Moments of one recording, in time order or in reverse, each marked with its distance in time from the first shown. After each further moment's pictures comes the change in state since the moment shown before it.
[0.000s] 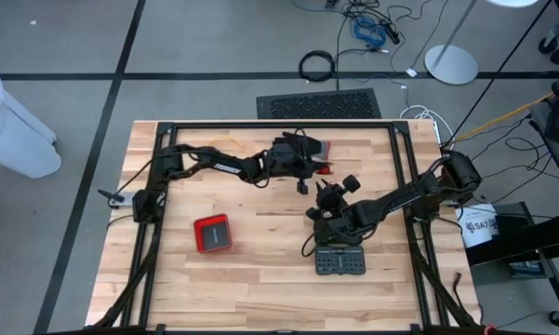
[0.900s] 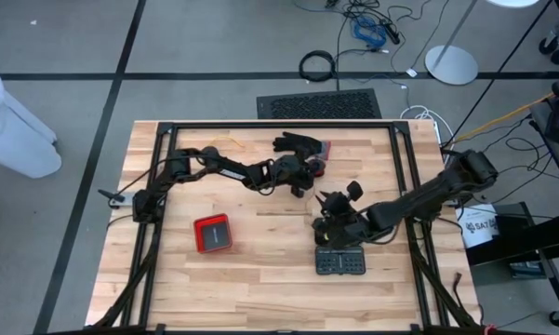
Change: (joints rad) left arm -0.043 0.116 0.006 -0.129 -0.252 0.237; right arm 0.106 -0.150 0.001 -0.041 -0.168 0.128
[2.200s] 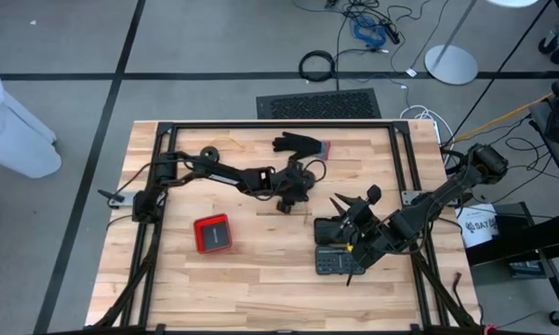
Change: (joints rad) left arm -0.087 -0.155 -0.008 -0.472 0.003 -0.212; right arm 0.214 -0.161 0.000 -0.193 0.241 0.067
